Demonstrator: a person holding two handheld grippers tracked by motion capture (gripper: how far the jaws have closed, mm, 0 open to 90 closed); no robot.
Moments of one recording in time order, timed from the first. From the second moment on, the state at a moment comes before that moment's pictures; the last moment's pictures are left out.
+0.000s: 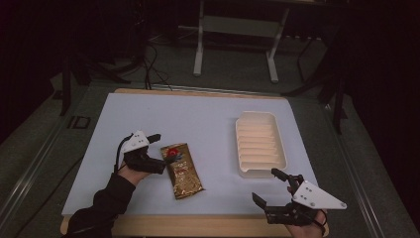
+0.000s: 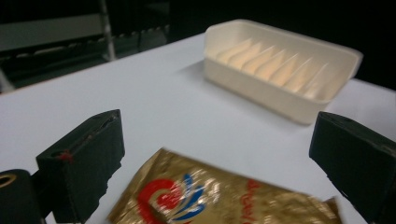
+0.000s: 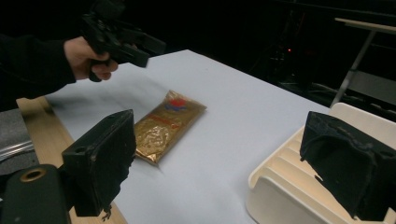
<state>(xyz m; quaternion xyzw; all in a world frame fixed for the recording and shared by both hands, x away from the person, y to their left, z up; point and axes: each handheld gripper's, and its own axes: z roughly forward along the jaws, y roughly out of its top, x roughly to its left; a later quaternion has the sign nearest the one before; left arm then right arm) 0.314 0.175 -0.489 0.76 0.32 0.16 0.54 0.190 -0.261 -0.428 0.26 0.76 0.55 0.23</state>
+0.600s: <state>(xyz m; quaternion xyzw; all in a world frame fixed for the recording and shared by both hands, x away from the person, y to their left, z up) 0.347 0.191 -0.524 0.77 0.37 0.15 0.49 0.190 -0.258 -0.431 0.25 0.76 0.55 0.22</state>
